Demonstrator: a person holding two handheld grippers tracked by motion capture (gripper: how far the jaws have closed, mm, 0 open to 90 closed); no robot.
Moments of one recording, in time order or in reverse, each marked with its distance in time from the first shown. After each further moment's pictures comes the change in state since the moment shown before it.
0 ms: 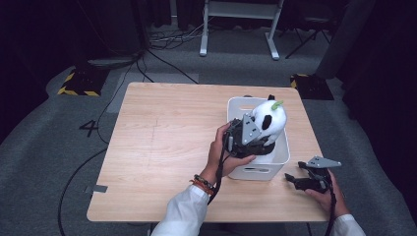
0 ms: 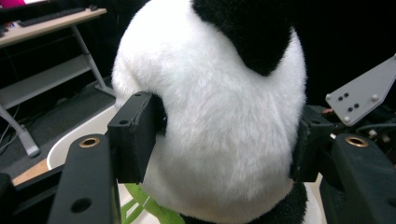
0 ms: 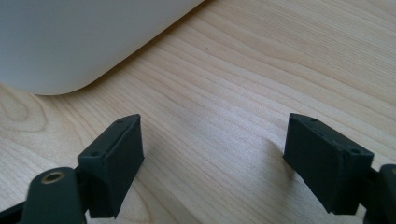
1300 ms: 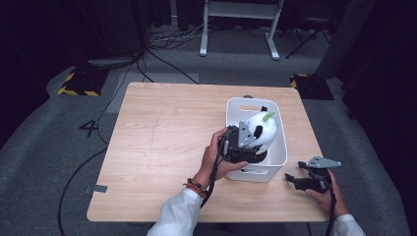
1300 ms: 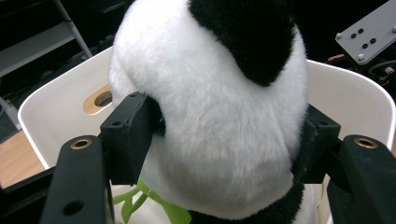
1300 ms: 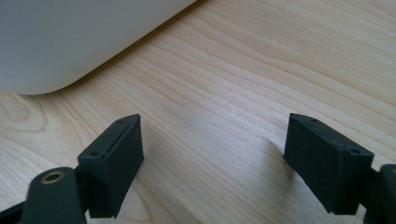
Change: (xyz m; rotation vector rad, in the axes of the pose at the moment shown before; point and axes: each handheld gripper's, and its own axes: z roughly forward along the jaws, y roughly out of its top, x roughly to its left) left arm 0.006 -0.028 0.008 0.128 -0.043 0.021; right arm 0.000 0.000 0.000 0.000 -0.003 -0.002
